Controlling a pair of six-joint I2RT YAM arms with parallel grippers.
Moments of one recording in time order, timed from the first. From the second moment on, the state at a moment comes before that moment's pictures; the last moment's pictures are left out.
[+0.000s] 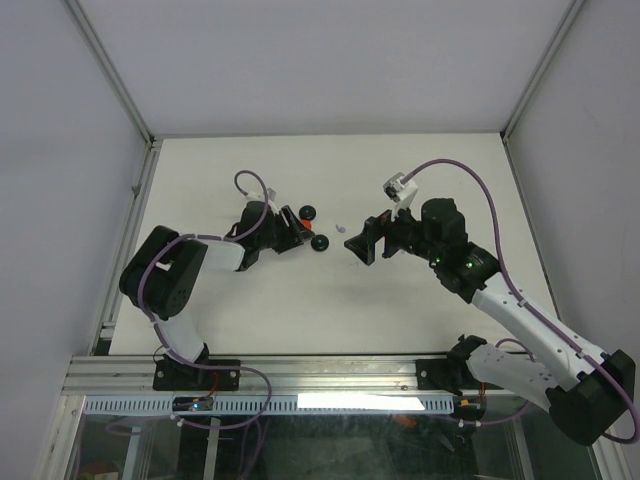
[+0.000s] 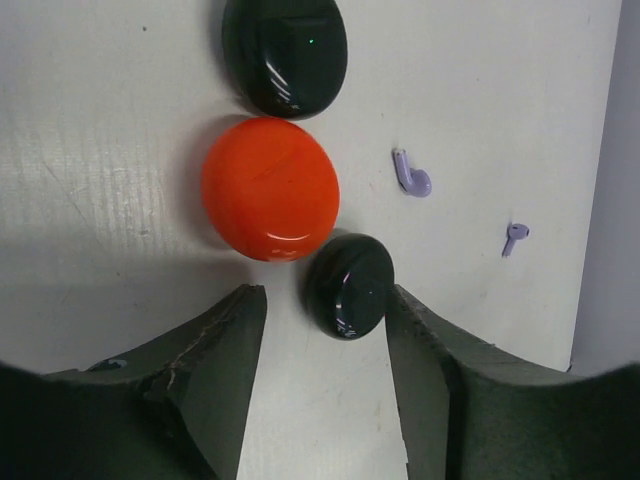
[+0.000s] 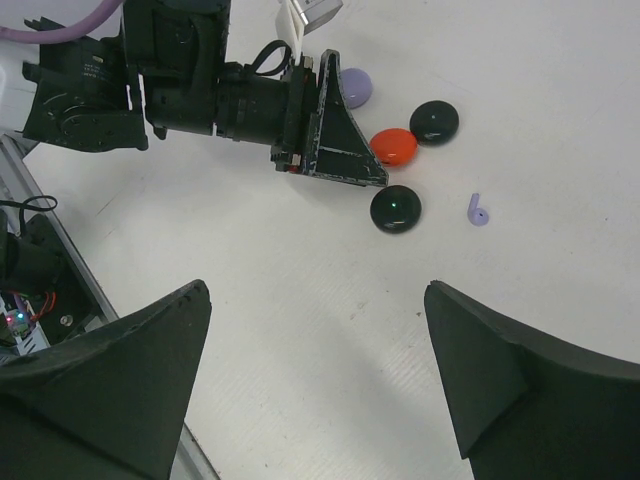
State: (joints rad) left arm -0.45 1.76 0.72 0.47 0.25 -0.86; right arm 0.62 0.96 0.82 -0.19 -0.29 0.19
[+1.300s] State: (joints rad) left arm -0.38 1.88 1.15 -0.15 -0.22 -0.40; right arm 0.62 0.93 0.80 -0.19 -0.30 0.18
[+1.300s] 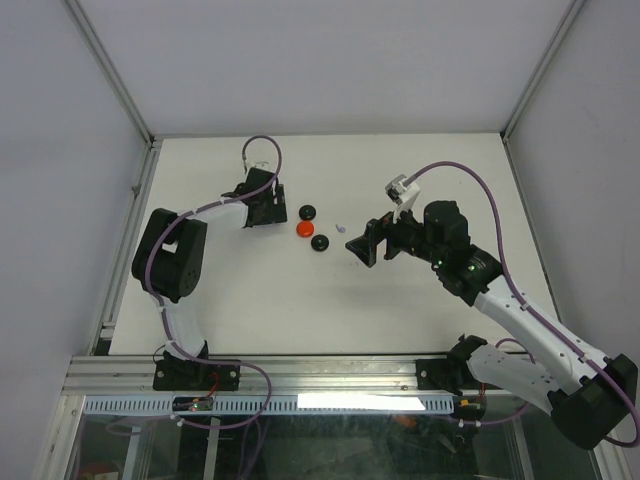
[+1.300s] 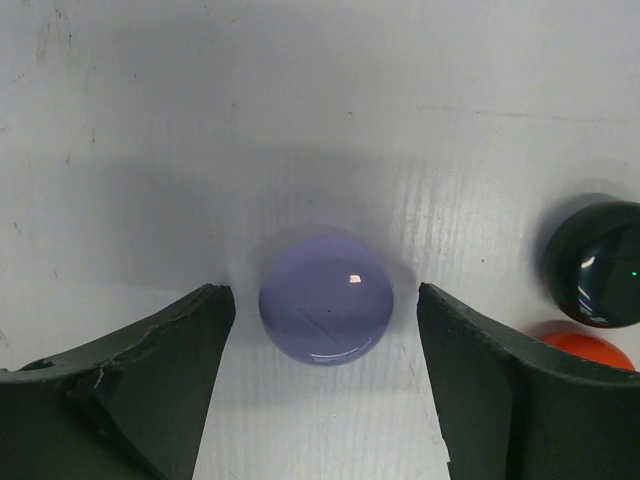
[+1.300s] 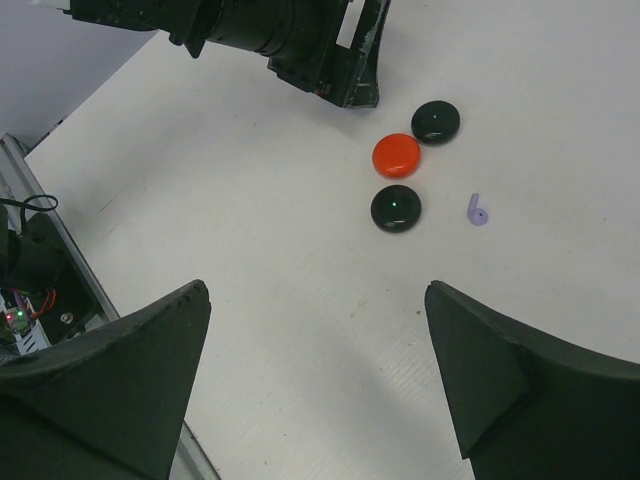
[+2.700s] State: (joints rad) left arm -0.73 1.26 0.80 -0.18 0.09 0.50; right arm 0.45 1.31 1.08 -0.45 -0.56 0.26
